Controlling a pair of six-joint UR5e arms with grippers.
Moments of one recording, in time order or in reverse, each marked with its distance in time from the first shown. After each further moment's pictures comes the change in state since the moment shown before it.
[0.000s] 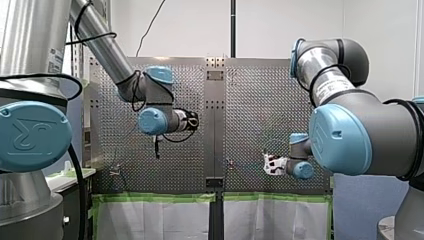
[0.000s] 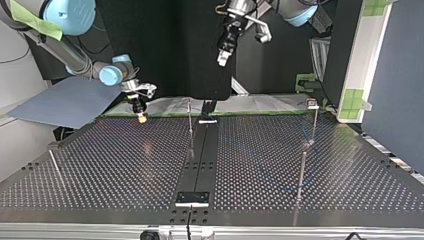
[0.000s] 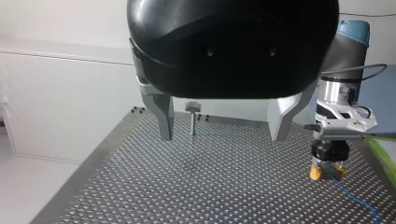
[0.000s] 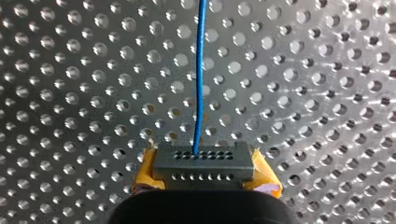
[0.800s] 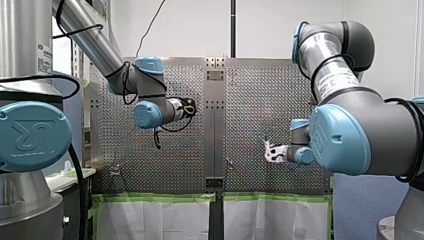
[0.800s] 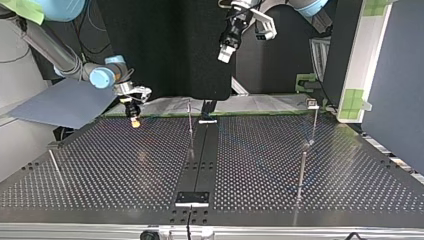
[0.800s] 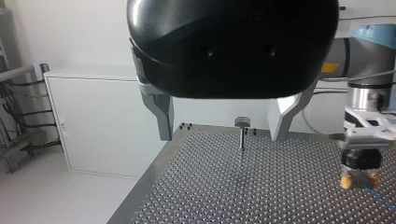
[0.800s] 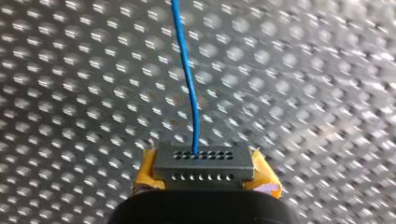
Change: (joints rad) left arm 0.006 0.106 -0.049 0.067 0.028 -0.029; right arm -0.003 -0.126 0.039 0.080 0.035 0.021
